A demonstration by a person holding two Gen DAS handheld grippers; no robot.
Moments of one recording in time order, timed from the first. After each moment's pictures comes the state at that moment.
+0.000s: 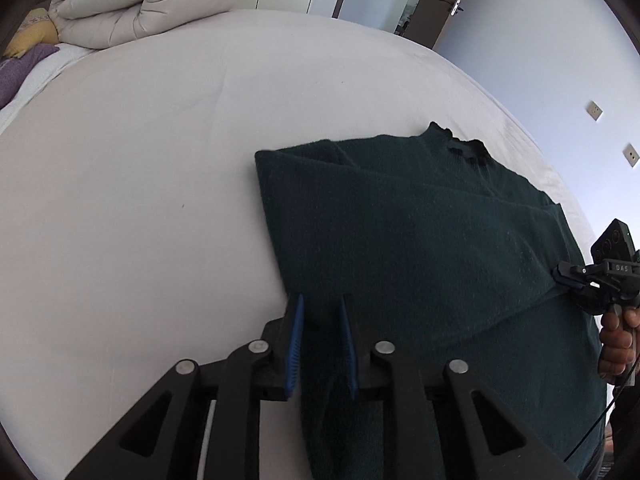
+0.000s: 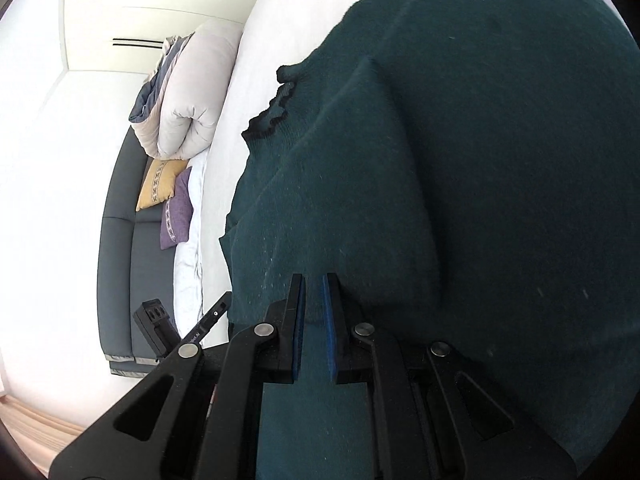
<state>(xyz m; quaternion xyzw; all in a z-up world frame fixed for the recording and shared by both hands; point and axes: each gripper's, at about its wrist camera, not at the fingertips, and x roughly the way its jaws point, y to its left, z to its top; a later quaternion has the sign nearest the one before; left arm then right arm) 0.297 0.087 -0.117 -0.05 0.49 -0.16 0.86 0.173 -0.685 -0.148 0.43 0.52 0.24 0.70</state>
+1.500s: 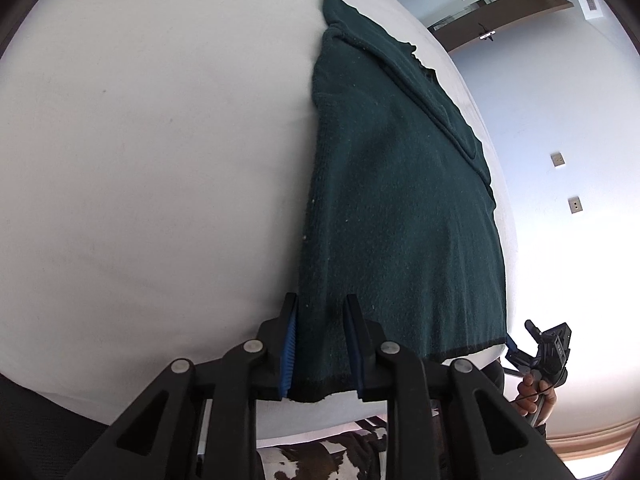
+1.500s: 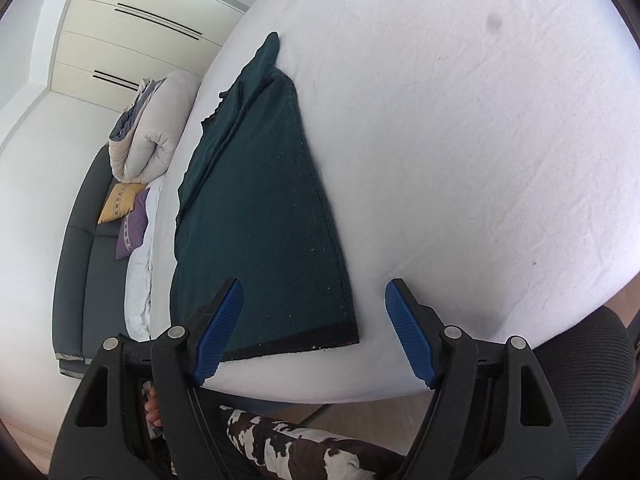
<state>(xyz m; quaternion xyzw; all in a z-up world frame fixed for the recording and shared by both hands) 0.024 0.150 -0.137 -0.26 0.57 -0.18 0.75 -0.220 -0.846 -0.113 0.40 0.47 0.11 0.78</state>
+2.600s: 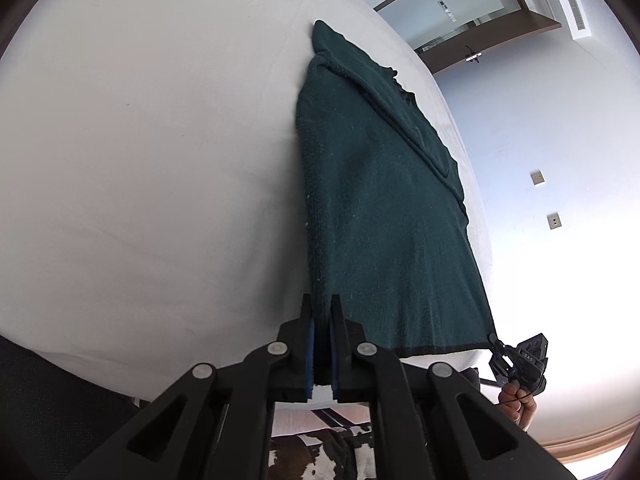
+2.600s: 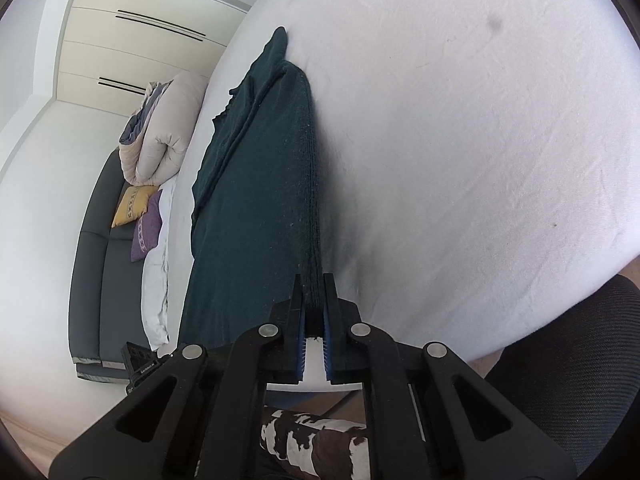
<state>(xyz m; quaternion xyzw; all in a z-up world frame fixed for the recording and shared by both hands) 0.000 0.172 -0.111 -0.31 0.53 -0.20 0.76 -0.227 -0.836 -0.101 0.42 0.47 0.12 0.77</state>
